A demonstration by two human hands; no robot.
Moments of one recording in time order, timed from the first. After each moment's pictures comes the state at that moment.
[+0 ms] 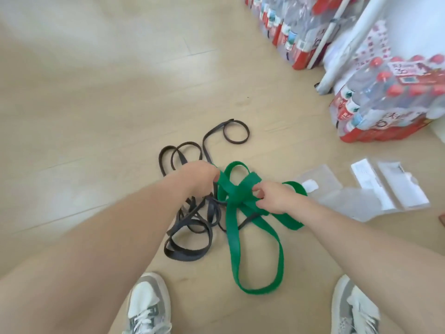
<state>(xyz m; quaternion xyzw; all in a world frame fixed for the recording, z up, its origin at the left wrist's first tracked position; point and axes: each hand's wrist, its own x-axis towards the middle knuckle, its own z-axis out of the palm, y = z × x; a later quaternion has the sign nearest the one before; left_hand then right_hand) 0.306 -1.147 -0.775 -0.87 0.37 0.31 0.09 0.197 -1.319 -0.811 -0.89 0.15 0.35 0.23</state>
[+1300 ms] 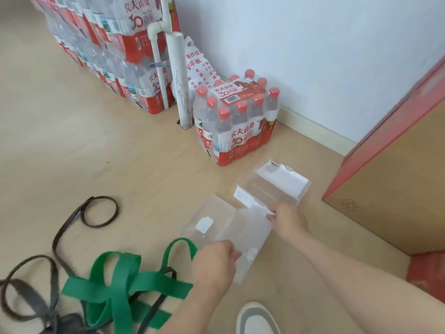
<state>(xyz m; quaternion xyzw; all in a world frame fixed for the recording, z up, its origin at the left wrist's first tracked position) 0.144 -1.410 -0.873 -0.87 0.41 0.25 -0.10 0.042 -1.598 -0.897 -0.84 0.50 0.10 0.20</state>
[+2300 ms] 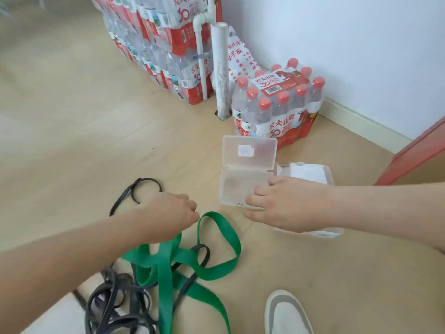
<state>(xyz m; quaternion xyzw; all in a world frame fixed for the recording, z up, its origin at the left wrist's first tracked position) 0.293 -1.347 -0.776 -0.64 0.70 0.12 0.29 0.101 -1.548 -0.752 -0.95 -0.23 0.12 -0.16</state>
